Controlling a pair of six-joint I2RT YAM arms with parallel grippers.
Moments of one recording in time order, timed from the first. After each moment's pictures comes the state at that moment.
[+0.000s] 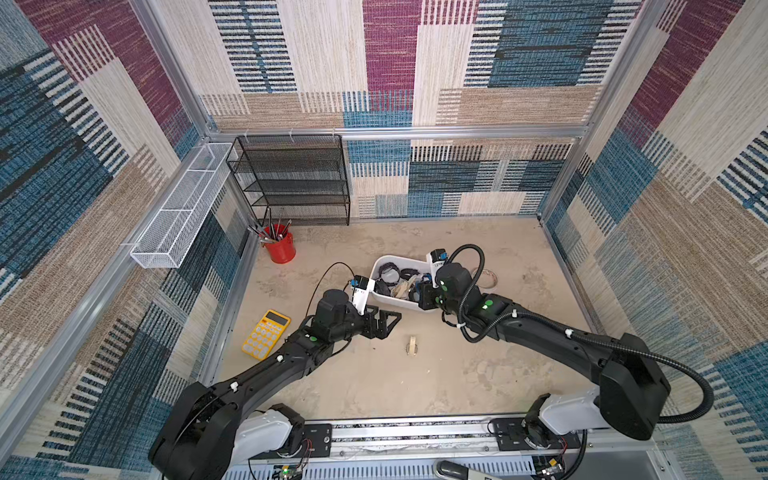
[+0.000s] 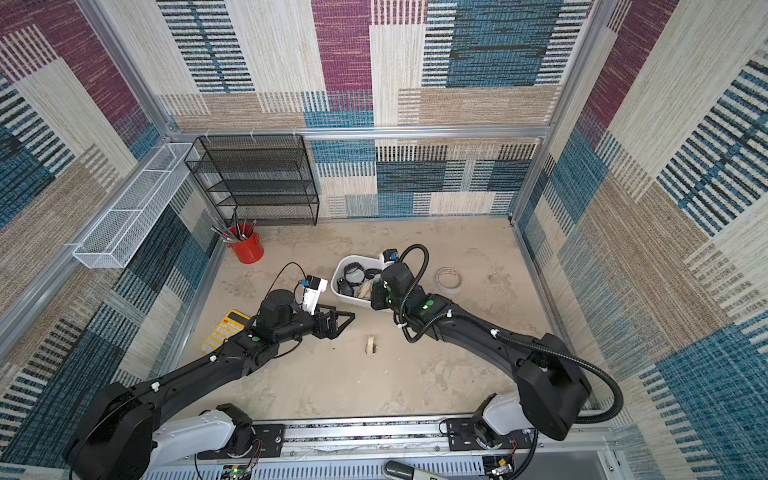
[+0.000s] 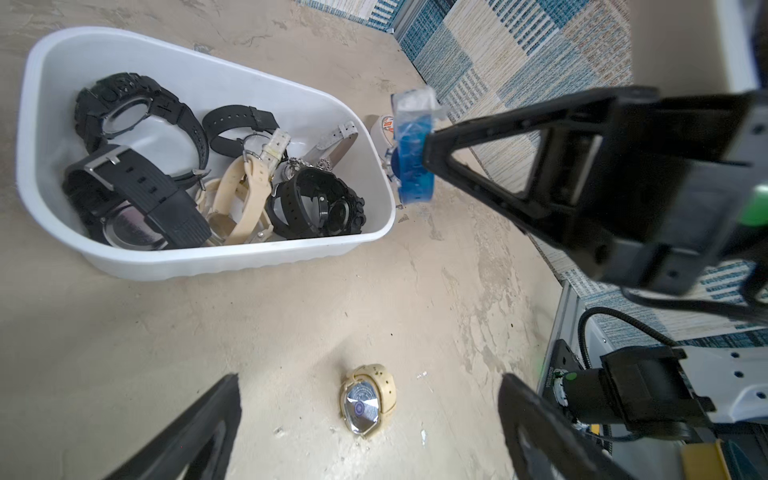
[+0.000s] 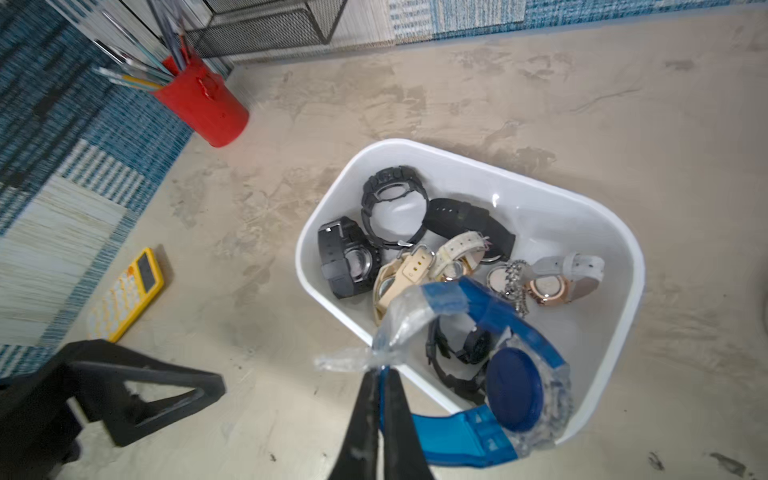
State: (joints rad) left arm -0.55 1.17 0.54 0.18 0.42 -0.44; right arm 0.72 1.45 0.99 -0.15 0.12 0.46
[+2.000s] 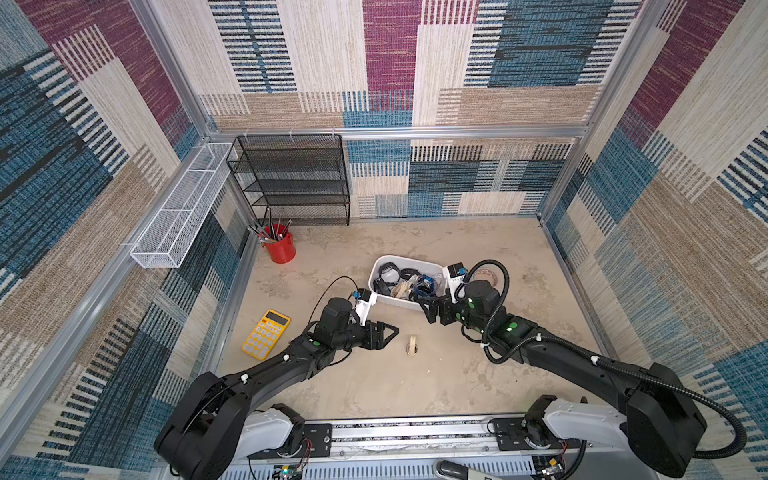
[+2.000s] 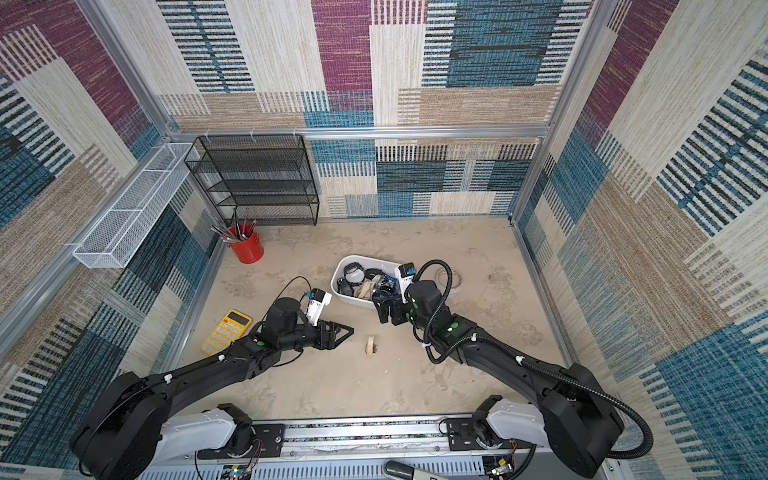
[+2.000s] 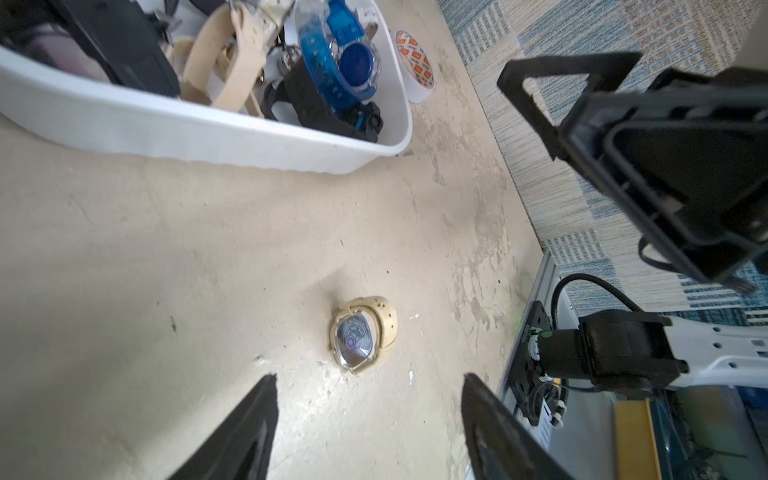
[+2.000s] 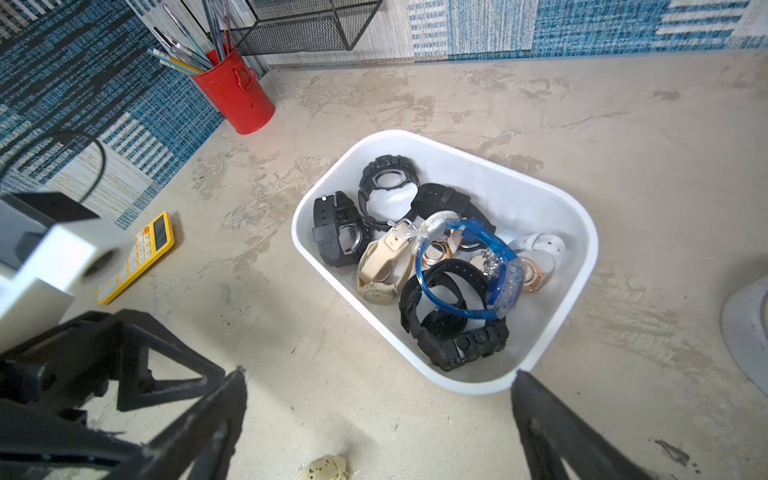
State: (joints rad) left arm -0.57 1.24 0.46 0.19 0.51 -0.55; right arm 0.66 1.20 0.66 0.06 0.01 0.35
